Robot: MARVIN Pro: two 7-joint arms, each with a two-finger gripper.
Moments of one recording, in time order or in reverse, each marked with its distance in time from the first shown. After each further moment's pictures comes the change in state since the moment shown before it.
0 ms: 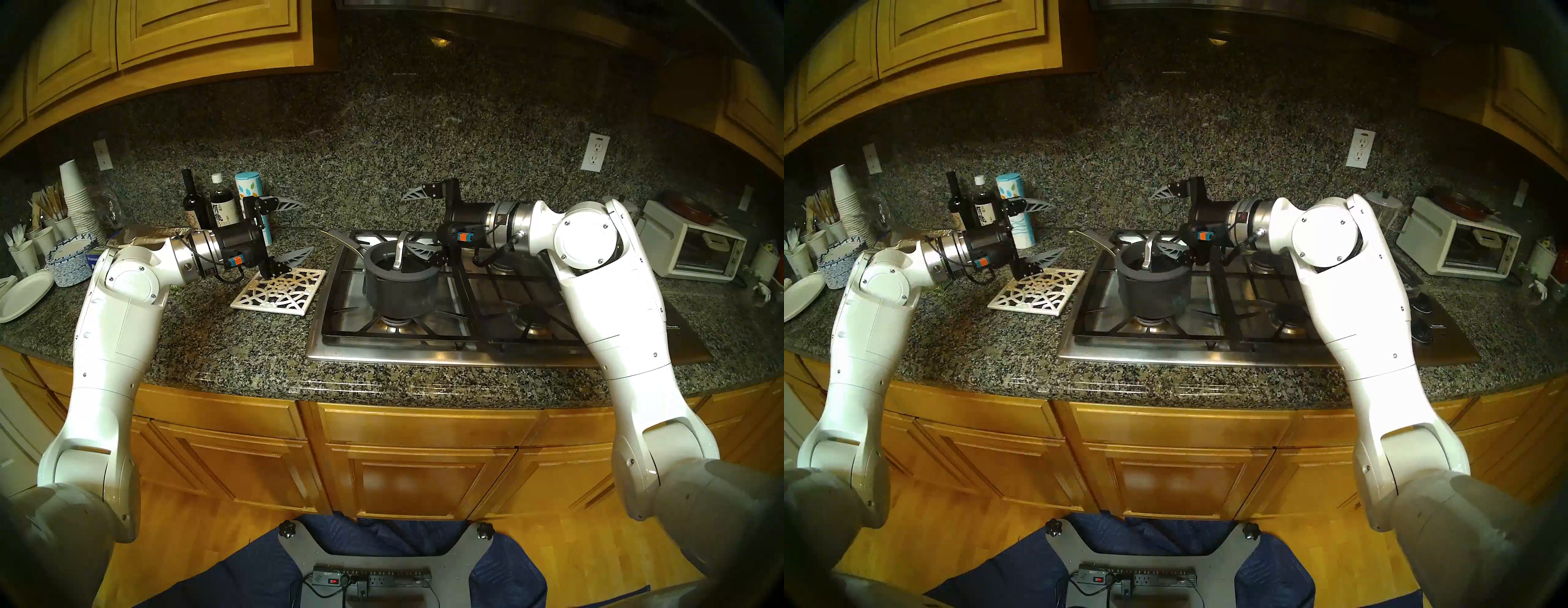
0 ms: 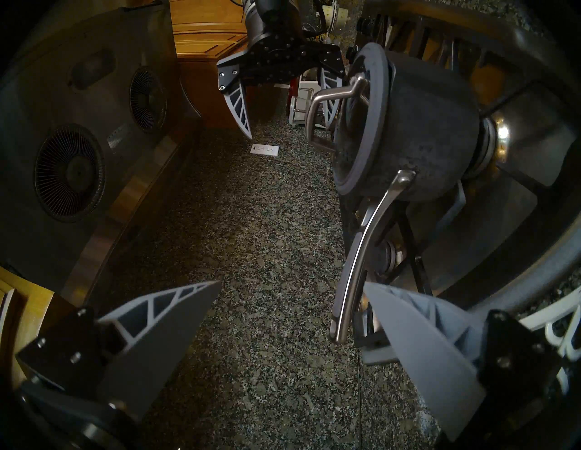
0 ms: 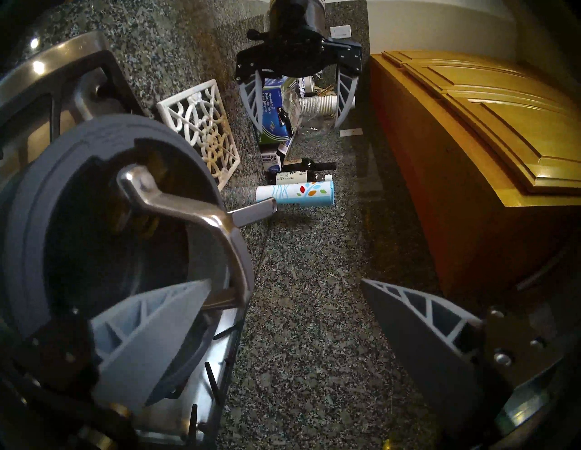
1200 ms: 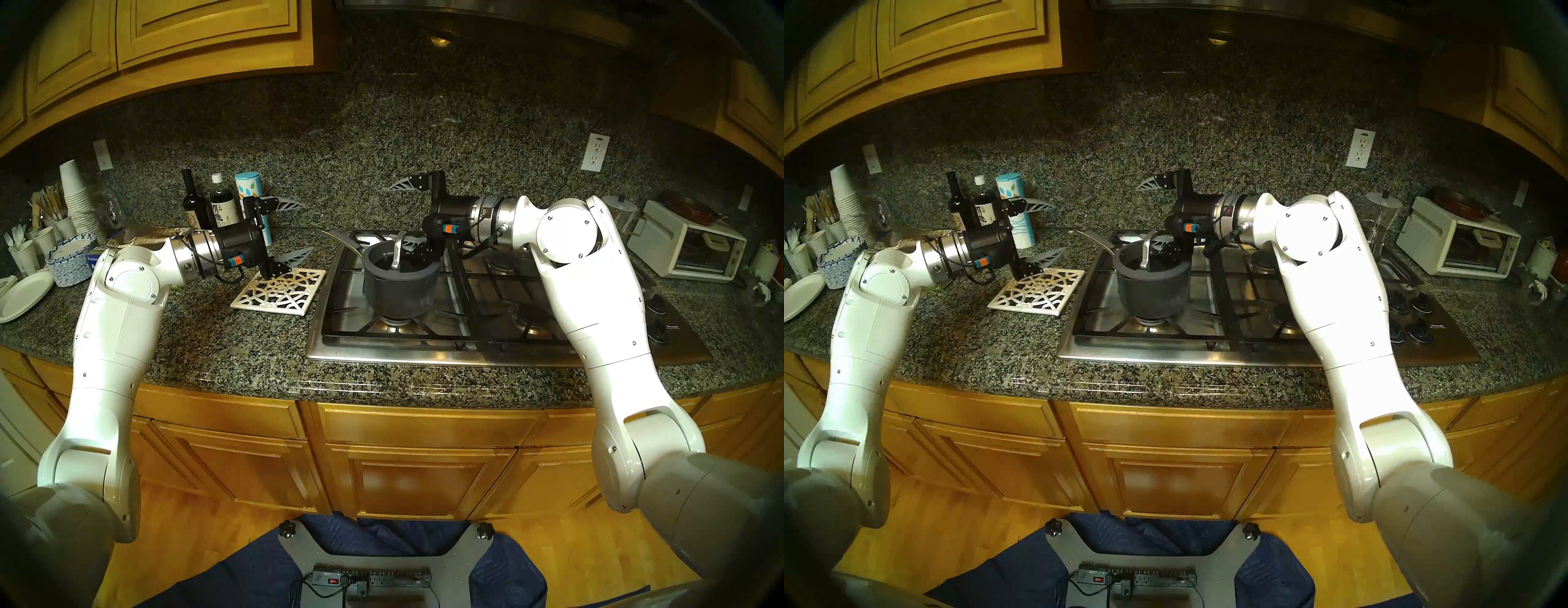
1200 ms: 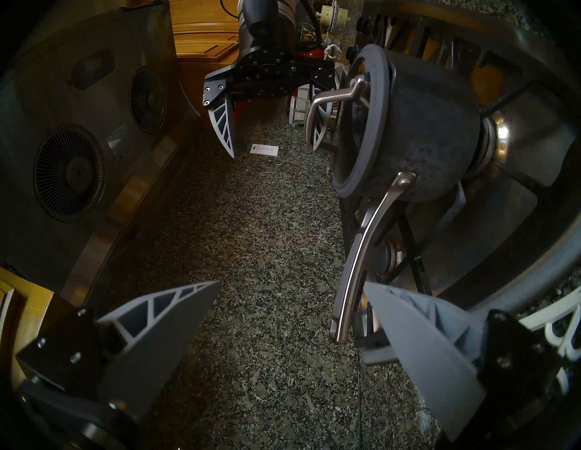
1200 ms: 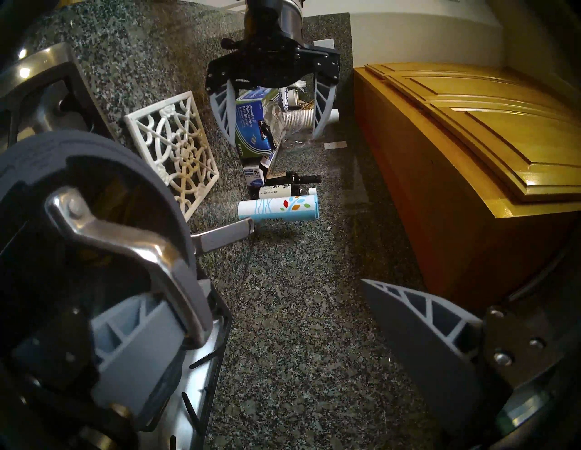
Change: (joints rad) left arm 0.000 0.000 0.000 0.000 0.000 0.000 -0.001; right arm 0.042 -0.082 0.004 0.084 -0.016 -0.056 -0.028
